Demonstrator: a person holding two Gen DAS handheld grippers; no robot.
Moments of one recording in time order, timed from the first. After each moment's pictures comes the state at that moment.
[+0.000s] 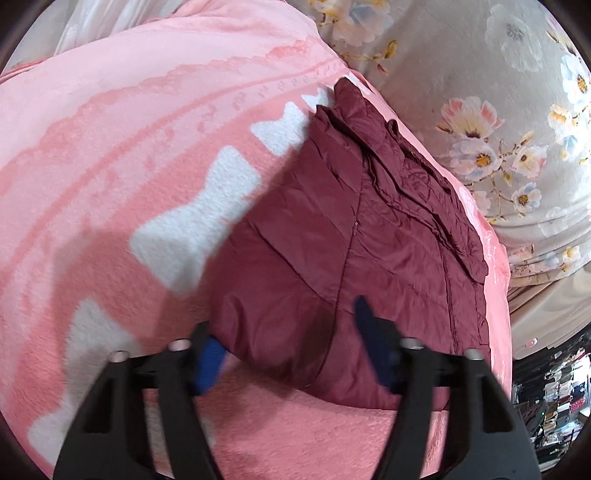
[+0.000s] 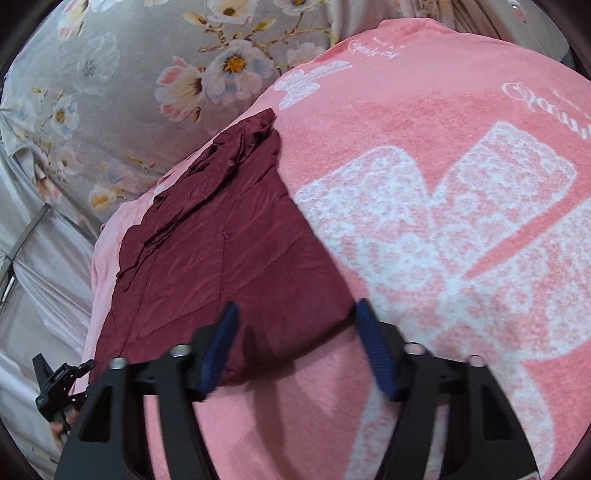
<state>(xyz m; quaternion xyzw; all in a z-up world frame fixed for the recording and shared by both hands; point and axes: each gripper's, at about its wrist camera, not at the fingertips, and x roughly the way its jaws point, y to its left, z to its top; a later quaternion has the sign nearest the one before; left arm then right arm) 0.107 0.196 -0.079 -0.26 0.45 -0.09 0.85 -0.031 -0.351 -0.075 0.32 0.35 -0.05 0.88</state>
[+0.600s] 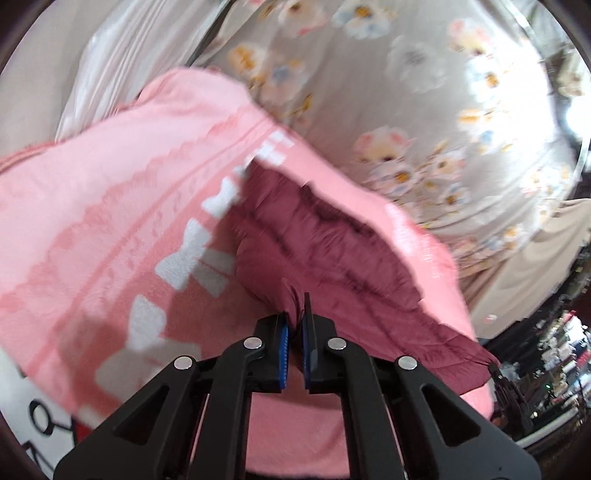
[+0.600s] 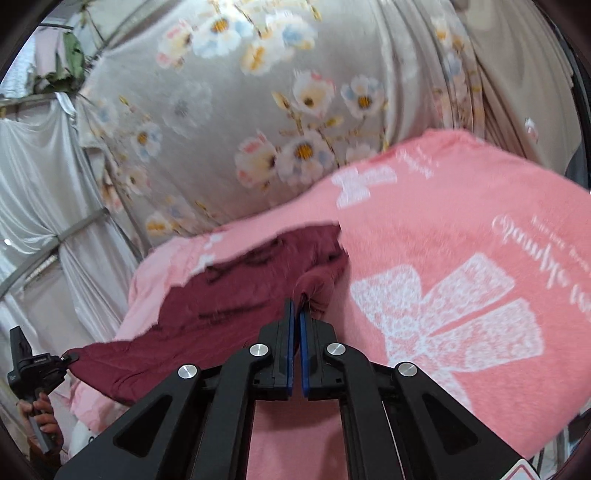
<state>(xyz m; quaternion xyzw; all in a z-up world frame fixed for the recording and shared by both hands) -0.017 0.215 0.062 -0.24 0.34 -0.17 0.89 -0.152 -0.322 0.060 0.23 0.19 -0.03 0.95</state>
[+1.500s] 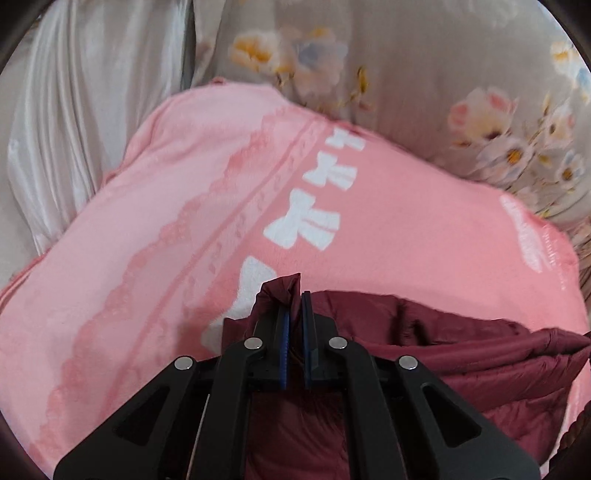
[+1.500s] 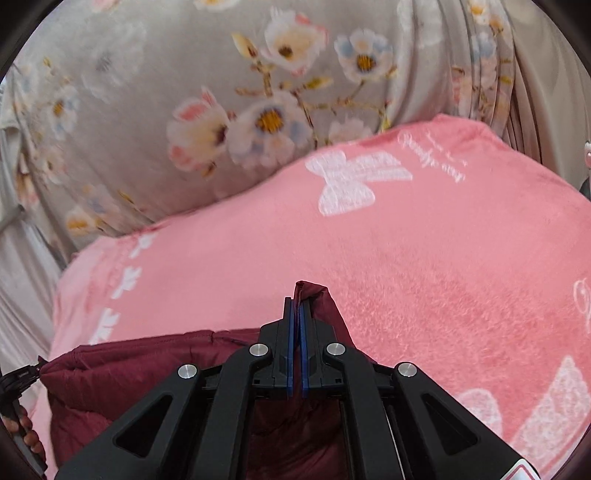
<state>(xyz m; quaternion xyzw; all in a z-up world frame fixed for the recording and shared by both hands) 0.251 0.122 0.016 -0.06 0.40 0.01 0.91 0.146 -0.347 0.019 0.20 0.29 -0.11 0.93</state>
